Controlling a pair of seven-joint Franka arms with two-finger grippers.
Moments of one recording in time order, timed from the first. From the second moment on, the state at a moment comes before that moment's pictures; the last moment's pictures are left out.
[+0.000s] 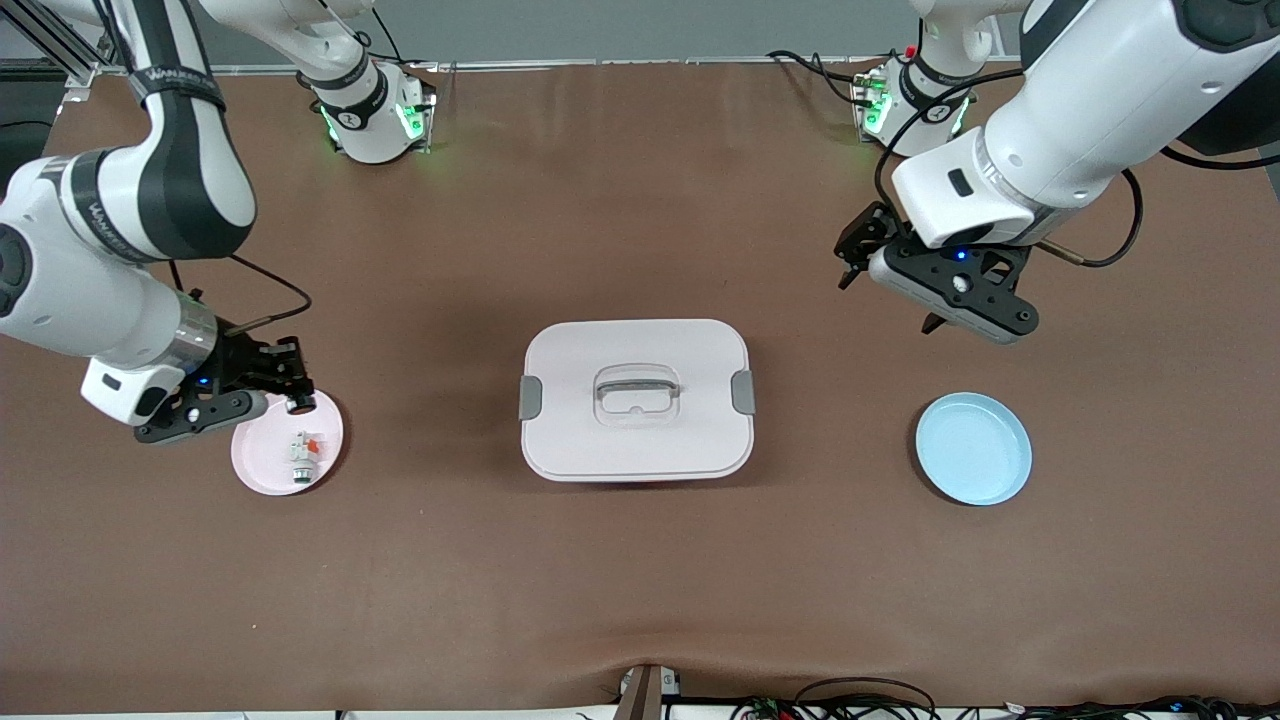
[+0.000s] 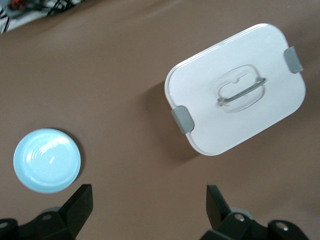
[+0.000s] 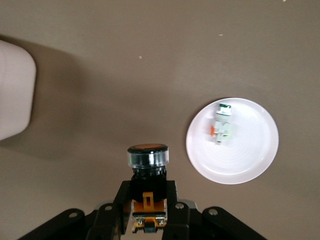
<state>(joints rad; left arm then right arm) 0.13 0.27 -0.64 -1.32 0.06 1.63 -0.05 0.10 0.24 -0.04 -1.71 0.09 1.91 -0.27</state>
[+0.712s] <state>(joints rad) 0.20 0.31 -0.63 -1.34 0.17 1.58 -0.39 -0.06 0.24 -0.05 -1.93 0.09 2.21 -0.57</state>
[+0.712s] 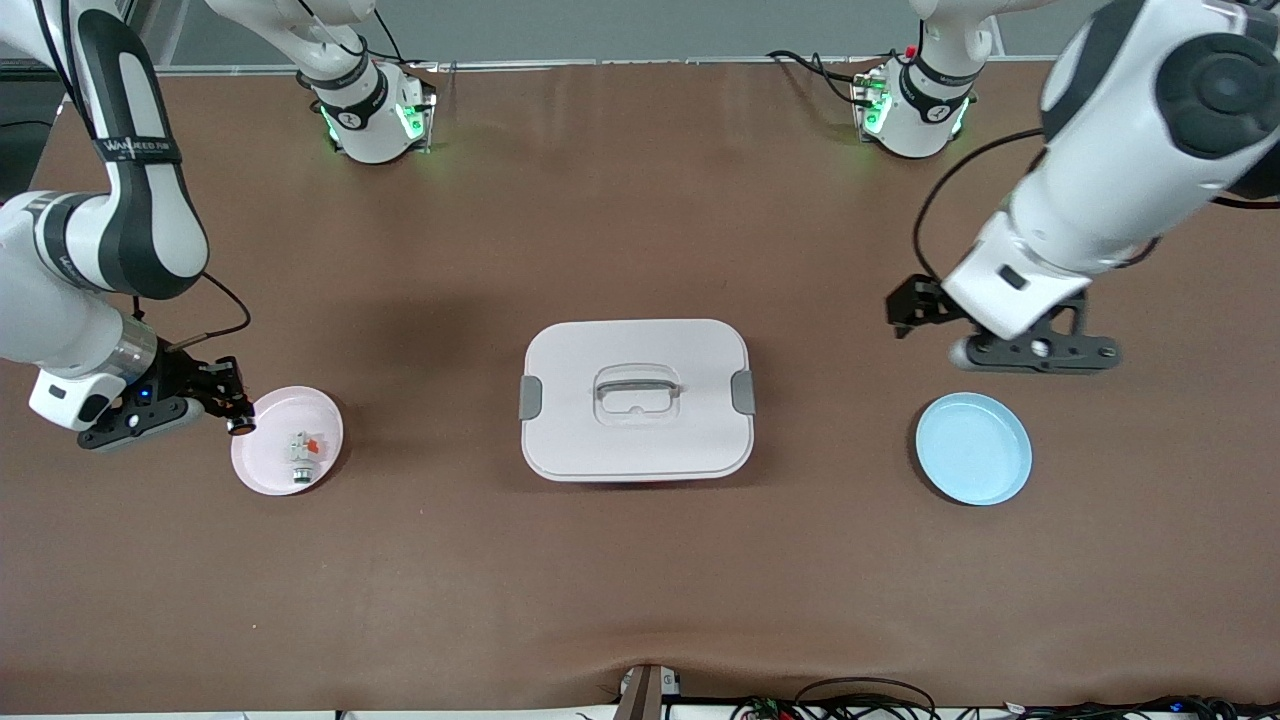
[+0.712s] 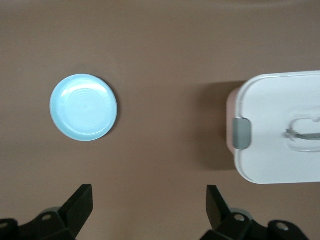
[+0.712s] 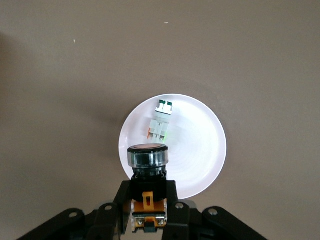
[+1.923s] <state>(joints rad) 0.35 0.29 -0.63 -1.32 0.34 1.53 -0.23 -0.16 0.48 -0.04 -1.82 0.08 2.30 -1.64</state>
